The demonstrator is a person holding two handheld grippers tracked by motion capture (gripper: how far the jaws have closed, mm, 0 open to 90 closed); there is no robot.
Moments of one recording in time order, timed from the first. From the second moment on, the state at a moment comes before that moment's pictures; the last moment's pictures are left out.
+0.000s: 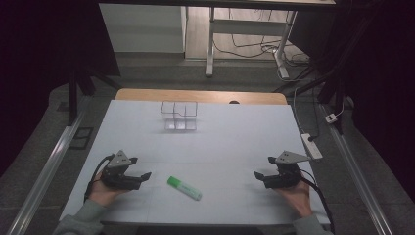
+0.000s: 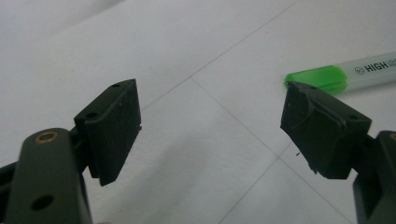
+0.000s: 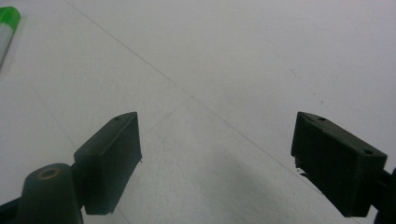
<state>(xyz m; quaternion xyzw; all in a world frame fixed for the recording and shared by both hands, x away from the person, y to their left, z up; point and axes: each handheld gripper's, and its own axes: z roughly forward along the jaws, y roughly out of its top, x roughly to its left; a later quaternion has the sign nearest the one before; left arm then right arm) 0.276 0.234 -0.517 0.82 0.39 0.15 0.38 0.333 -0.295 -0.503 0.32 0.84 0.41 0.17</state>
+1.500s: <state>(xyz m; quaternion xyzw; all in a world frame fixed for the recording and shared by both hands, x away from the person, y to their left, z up) 0.361 0.229 -0.504 0.82 0.43 0.15 0.36 0.337 -0.292 -0.507 0.32 0.84 0.41 0.17</state>
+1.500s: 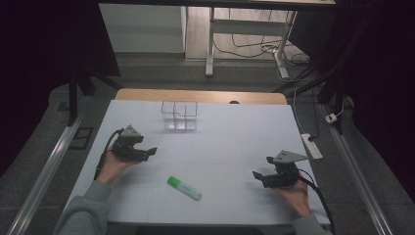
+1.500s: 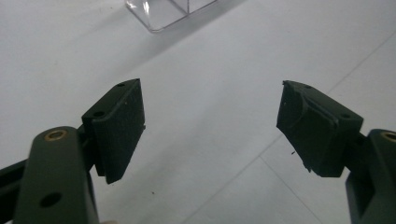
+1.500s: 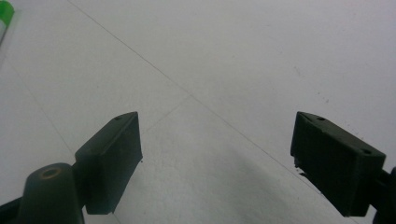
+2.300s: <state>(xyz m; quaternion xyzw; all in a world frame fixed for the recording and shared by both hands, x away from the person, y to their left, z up) 0.412 0.239 -0.504 0.80 0.45 0.16 0.36 0.336 -0.291 -0.507 0.32 0.84 0.41 0.17</state>
